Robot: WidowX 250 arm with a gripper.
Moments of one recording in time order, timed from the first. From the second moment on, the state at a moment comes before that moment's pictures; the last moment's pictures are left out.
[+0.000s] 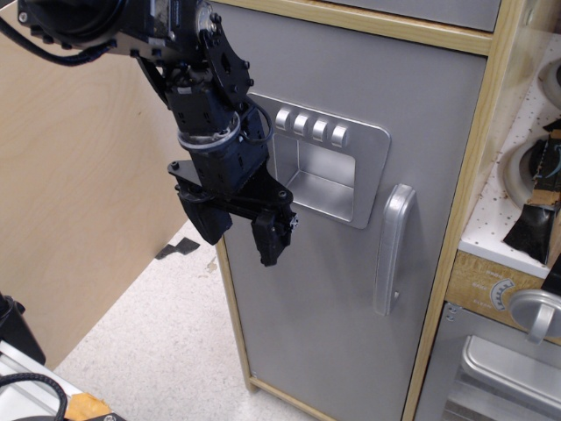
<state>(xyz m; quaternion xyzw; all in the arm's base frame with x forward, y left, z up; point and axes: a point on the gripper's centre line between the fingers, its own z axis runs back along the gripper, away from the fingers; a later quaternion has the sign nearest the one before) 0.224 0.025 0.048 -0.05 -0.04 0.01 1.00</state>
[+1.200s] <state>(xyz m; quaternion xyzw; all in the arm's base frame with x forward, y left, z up) 0.297 -0.037 0.028 -0.05 -0.07 0.01 1.00</state>
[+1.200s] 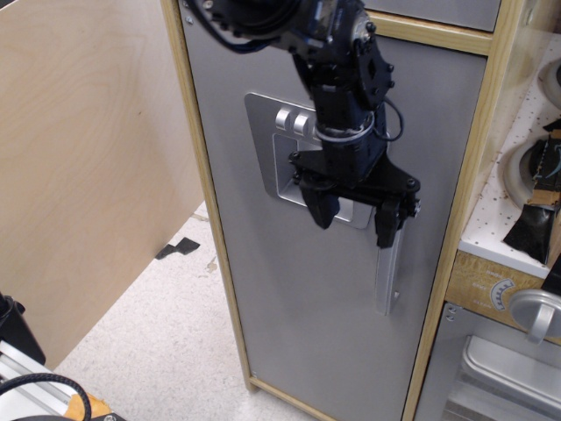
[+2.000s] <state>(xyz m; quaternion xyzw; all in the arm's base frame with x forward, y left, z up) 0.338 -0.059 -0.001 -0.06 -0.18 0.03 0.98</state>
